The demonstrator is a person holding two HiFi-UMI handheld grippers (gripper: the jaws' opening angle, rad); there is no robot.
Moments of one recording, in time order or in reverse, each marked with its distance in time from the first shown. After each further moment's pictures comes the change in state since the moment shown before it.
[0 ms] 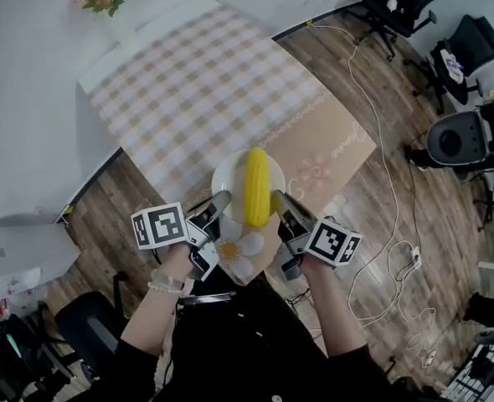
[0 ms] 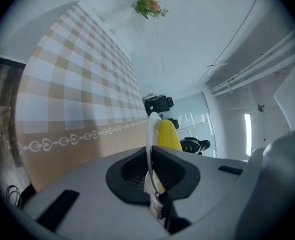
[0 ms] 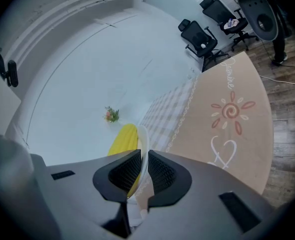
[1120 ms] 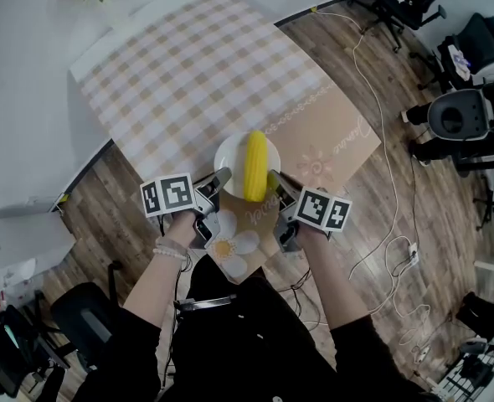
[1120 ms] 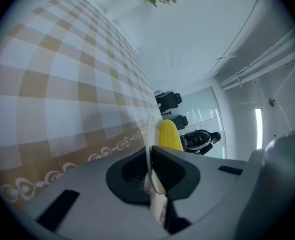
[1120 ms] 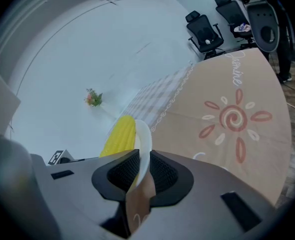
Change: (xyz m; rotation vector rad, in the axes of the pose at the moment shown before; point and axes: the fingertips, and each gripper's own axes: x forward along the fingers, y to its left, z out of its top) left arm 0.059 0.076 0.051 0.018 0.041 0.083; right arm 0.088 -0.068 0.009 -0.093 0.155 -0.152
